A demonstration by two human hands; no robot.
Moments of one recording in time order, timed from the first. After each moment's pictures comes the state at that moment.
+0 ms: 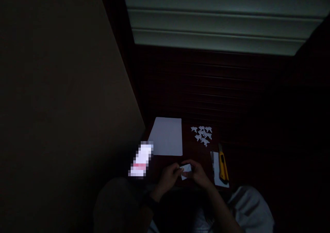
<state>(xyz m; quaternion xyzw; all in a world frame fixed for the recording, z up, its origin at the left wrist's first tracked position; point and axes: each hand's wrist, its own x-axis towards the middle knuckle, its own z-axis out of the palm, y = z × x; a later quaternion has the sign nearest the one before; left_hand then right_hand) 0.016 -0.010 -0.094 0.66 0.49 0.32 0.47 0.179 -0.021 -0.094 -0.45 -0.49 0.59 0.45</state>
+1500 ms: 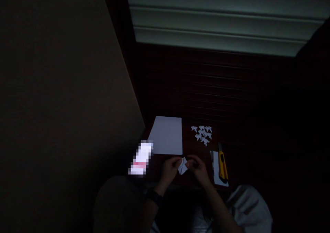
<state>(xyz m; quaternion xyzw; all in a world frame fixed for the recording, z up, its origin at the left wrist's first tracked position) 0.030 0.009 -0.100 0.59 0.49 0.43 0.48 0.182 -0.018 -0.106 -0.49 -0.45 0.50 0.54</state>
